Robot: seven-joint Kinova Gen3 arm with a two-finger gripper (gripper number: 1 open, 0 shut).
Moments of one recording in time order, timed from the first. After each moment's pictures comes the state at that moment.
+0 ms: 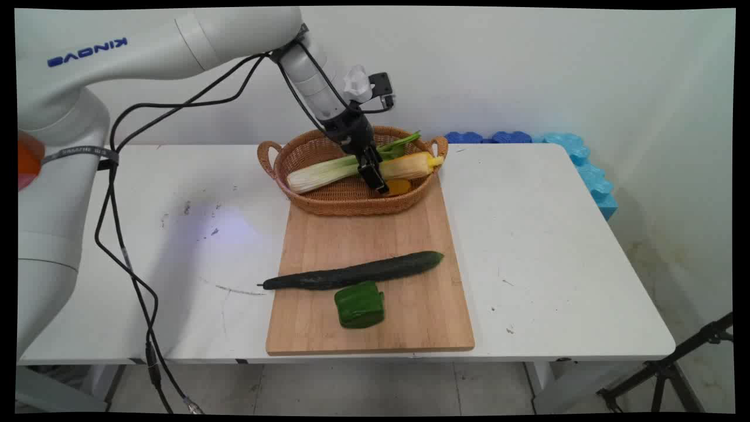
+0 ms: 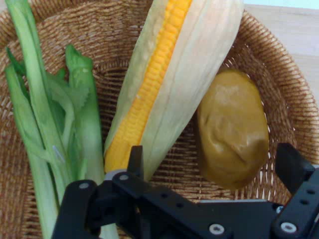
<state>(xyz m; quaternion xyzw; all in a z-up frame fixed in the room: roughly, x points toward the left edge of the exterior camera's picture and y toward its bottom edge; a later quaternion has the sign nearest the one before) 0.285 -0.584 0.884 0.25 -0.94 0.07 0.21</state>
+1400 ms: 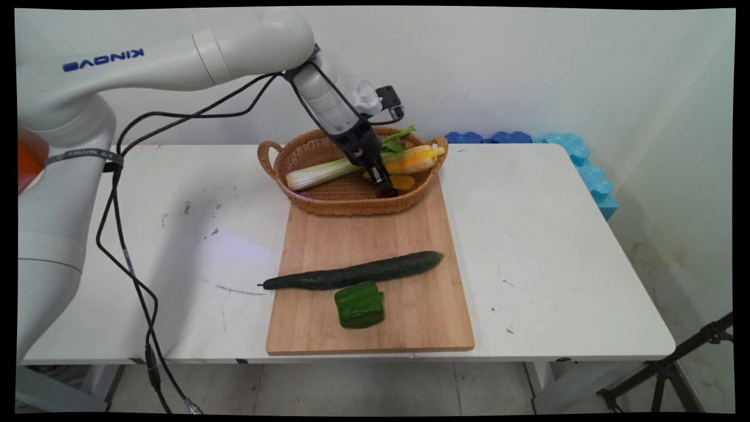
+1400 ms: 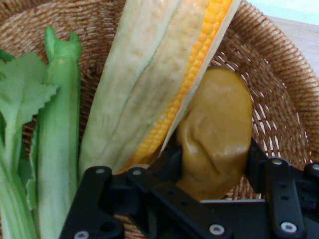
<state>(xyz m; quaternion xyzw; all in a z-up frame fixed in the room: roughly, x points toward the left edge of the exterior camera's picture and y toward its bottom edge) 0.272 -0.588 0.855 0.30 -0.93 0.06 0.22</state>
